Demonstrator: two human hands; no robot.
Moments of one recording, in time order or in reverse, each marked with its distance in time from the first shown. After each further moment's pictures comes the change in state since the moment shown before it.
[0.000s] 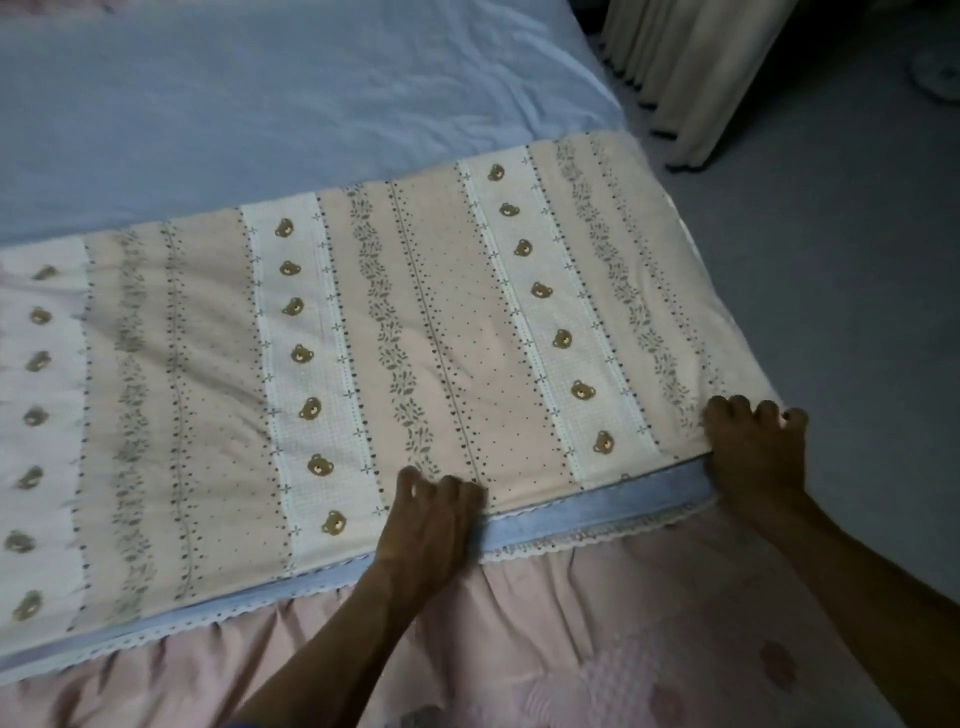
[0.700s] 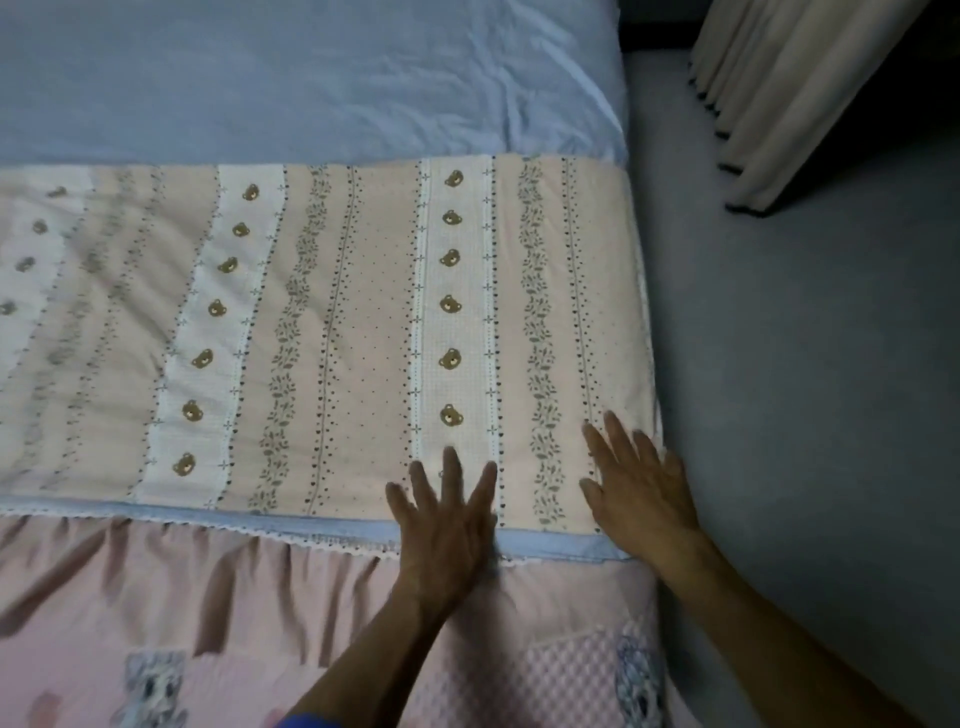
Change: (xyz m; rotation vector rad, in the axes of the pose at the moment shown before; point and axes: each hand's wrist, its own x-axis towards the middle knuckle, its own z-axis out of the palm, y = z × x) left_hand 0.126 0.216 -0.041 -0.271 -0.230 -0.538; right_hand 0.083 0.093 0.013 0.314 -0.413 -0.585
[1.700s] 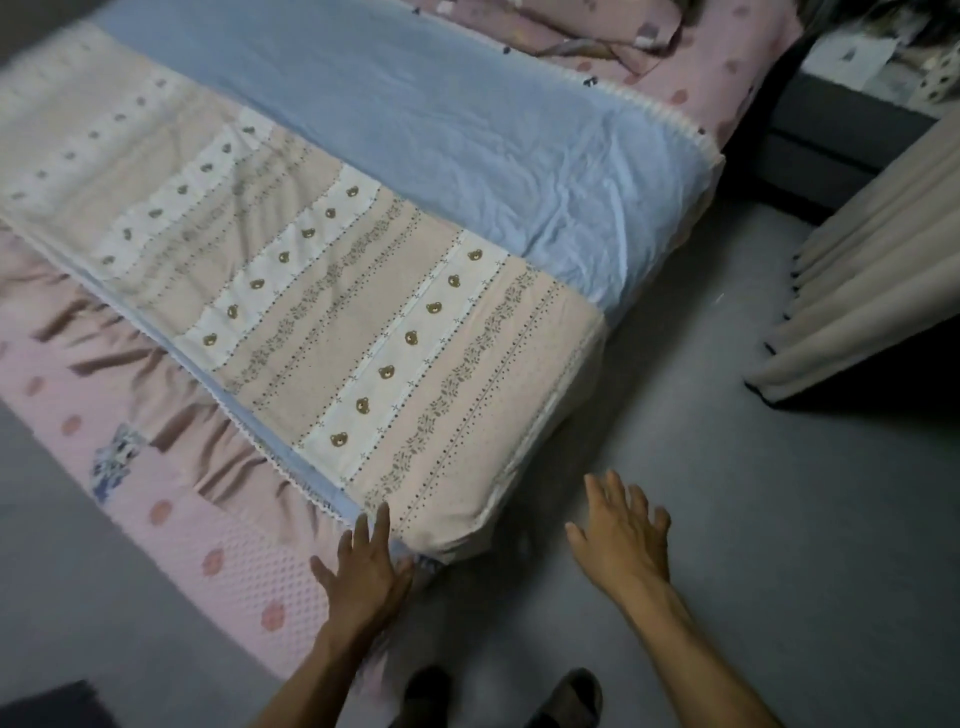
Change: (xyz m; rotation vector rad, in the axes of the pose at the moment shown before) left_hand -0.050 0.247 -0.142 -0.786 -0.140 -0.851; right_hand 0.011 0.207 -0.238 -0.311 -0.105 -0.290
